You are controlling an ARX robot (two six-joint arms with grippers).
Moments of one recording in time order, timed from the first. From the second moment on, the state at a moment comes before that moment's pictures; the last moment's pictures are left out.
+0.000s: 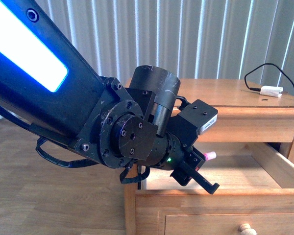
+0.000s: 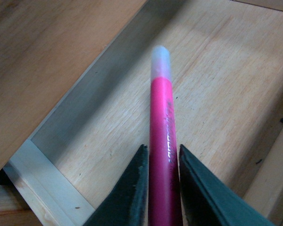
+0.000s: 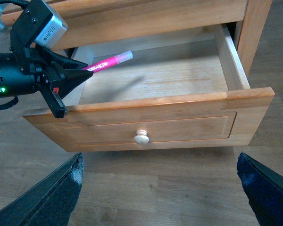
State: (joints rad) left arm -0.53 2.14 1.41 0.24 0.11 0.44; right arm -0.02 0.69 0.36 -0.06 -0.20 0.14
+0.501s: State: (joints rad) left arm -0.52 1.93 1.18 0.41 -0.17 0.30; right arm -0.02 0.69 0.36 -0.06 -0.20 0.14
